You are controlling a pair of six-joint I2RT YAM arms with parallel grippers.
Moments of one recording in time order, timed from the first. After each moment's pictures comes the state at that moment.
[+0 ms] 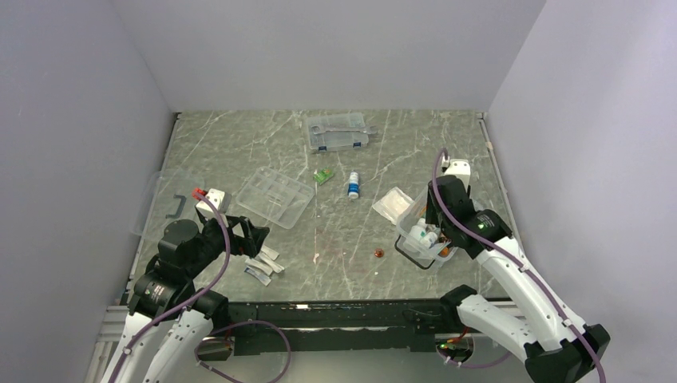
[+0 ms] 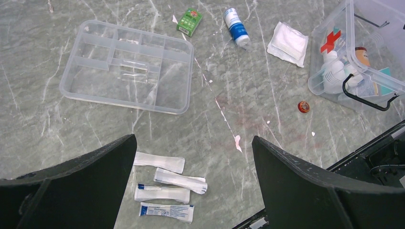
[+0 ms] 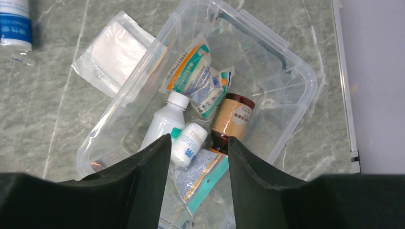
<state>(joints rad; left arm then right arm) -0.37 0.34 0.65 -0.62 0.14 -0.23 0.48 0.87 0.88 -0.84 0.54 0.36</state>
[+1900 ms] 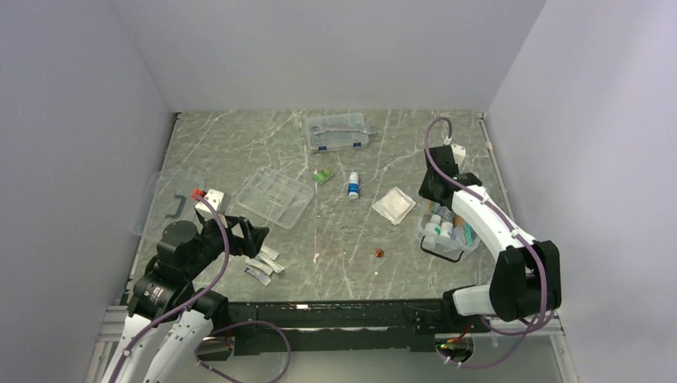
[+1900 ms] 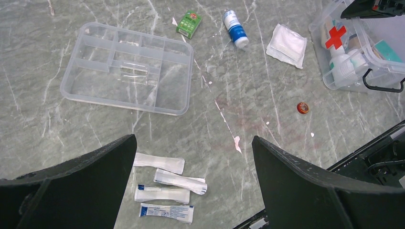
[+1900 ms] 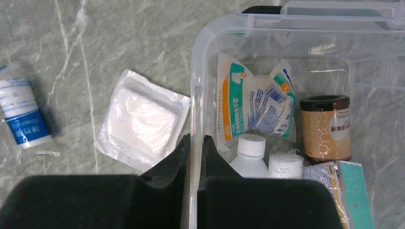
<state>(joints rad) -0.37 0.33 0.65 -0.62 0.14 -0.23 0.23 1.34 0.94 -0.52 0.32 0.54</state>
